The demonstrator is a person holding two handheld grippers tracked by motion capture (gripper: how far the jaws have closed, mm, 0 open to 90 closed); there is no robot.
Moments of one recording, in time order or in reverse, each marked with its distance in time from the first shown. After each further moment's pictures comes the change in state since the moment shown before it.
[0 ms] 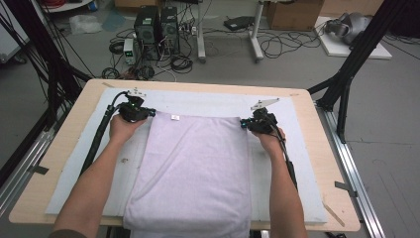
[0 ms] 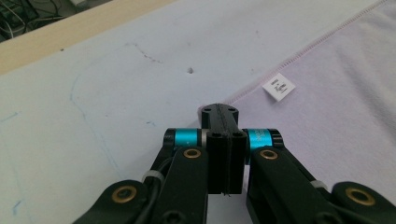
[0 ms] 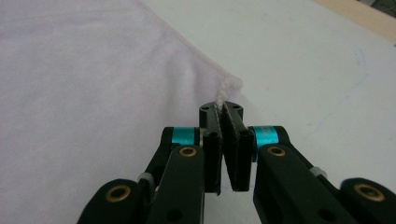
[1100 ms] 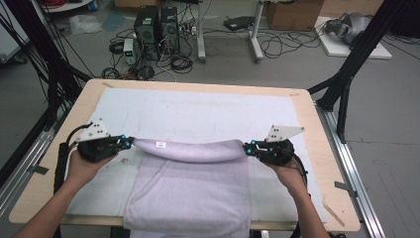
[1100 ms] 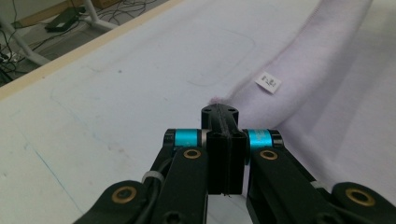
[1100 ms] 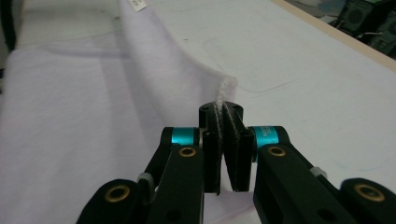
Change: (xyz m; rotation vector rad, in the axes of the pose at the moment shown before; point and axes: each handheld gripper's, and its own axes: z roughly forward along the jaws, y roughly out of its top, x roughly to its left) left arm -0.074 -0.082 -0.146 -0.194 -0.135 0.208; right arm 0.097 -0.034 -0.102 -0.188 0.200 -0.169
